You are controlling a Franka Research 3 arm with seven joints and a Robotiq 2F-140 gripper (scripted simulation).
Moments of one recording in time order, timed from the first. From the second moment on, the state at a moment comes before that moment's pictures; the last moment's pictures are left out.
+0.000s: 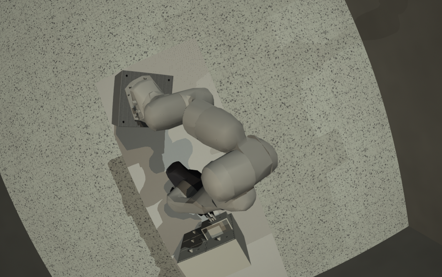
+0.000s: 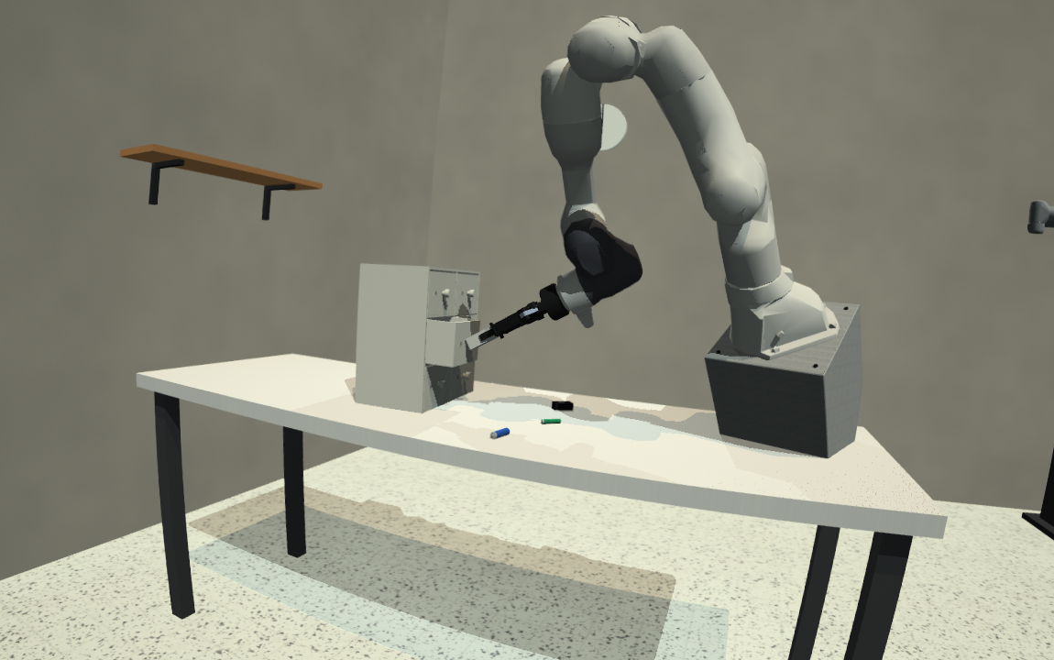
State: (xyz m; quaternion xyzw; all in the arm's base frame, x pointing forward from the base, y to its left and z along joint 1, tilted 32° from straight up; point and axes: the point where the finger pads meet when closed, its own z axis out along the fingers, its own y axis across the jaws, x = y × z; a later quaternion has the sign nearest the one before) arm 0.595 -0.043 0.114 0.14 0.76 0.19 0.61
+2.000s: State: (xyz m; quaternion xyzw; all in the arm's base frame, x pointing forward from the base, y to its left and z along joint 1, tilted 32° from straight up) arm 0.495 -0.040 0.098 0.14 0.76 0.19 0.60
